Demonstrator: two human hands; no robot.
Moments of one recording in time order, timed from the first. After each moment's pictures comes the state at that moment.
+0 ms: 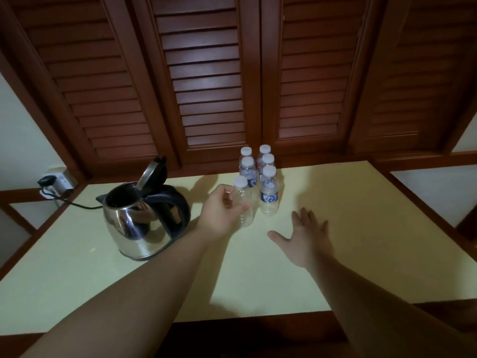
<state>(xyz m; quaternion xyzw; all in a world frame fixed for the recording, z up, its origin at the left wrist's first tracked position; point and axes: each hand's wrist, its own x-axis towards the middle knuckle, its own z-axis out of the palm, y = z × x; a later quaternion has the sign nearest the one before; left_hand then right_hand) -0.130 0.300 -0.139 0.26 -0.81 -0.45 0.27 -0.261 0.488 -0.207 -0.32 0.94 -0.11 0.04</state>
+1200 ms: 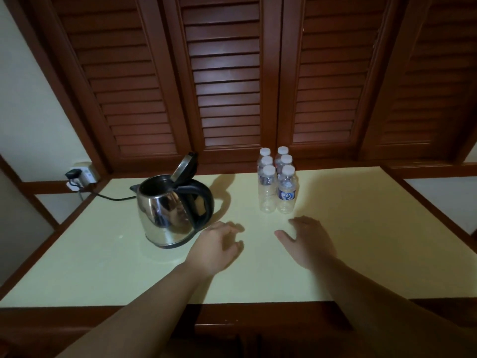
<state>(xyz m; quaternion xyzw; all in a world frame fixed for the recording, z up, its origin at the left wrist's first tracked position) -0.013 0.306 -0.166 0.20 -0.93 -0.24 0.19 -0.216 0.478 -0.190 -0.36 0.91 -0.19 -0.01</state>
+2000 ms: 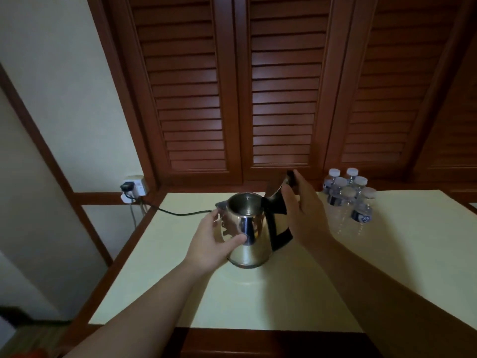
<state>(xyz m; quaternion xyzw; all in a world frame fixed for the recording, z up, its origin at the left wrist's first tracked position) 0.111 0.150 -0.121 0.30 -0.80 -0.44 0.26 -0.074 0.302 -0.074 -0.40 0.74 -0.54 -0.03</state>
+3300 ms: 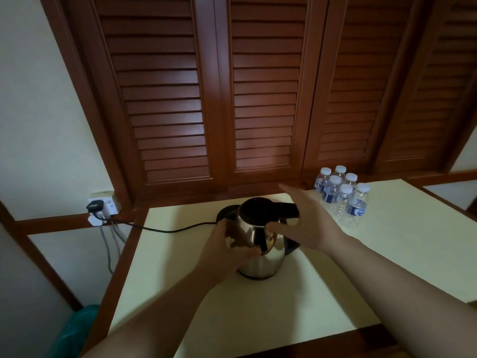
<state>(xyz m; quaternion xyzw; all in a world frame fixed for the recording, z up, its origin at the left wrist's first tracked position) 0.094 0.098 -0.138 0.18 -0.80 -0.54 0.21 -0.057 0.287 -0.068 -0.43 0.85 -0.32 -0.06</state>
